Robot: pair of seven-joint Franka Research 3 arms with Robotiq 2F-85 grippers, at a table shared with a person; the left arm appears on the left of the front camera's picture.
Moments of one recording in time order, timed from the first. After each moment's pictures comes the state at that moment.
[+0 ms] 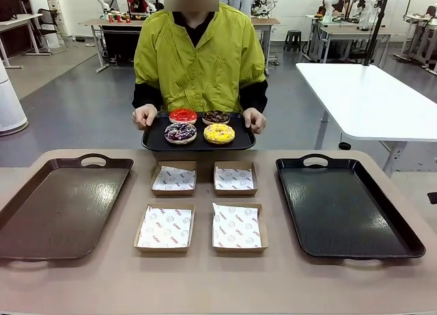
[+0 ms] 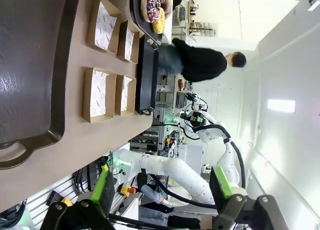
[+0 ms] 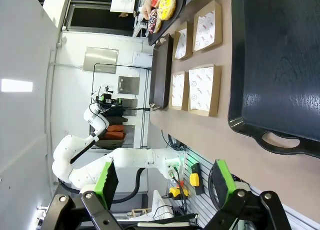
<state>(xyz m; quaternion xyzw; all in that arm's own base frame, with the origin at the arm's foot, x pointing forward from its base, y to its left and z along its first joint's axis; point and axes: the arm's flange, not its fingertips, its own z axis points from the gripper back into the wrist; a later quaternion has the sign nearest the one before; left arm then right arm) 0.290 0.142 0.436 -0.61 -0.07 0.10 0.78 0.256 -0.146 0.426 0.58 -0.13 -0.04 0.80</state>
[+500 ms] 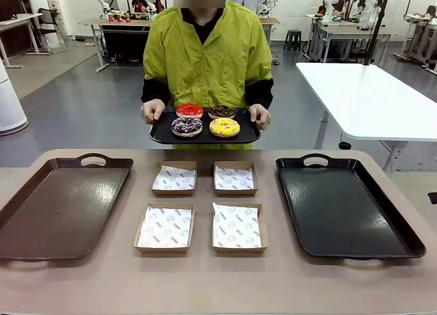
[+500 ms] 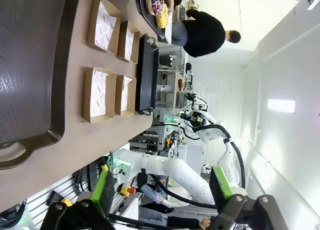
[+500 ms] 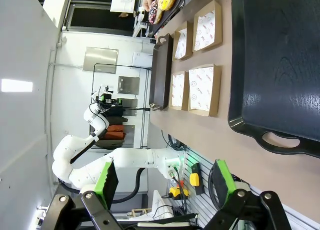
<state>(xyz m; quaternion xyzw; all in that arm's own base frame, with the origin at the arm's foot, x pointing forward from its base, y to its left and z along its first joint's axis) 0.290 0.142 0.436 -0.61 -0.07 0.10 0.78 0.256 -0.146 0.426 0.58 -0.13 -0.04 0.80</state>
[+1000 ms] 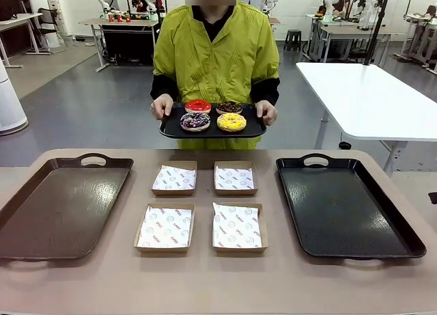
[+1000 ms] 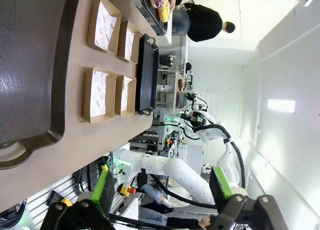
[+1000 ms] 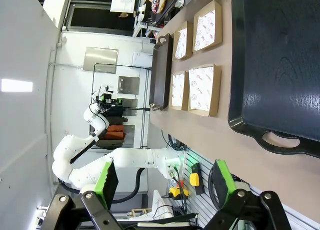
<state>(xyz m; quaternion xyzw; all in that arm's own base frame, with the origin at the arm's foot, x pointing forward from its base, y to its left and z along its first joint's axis) 0.290 0.142 0.436 -0.61 -0.07 0.10 0.78 0.256 -0.146 0.426 0.58 -0.13 -0.04 0.80</state>
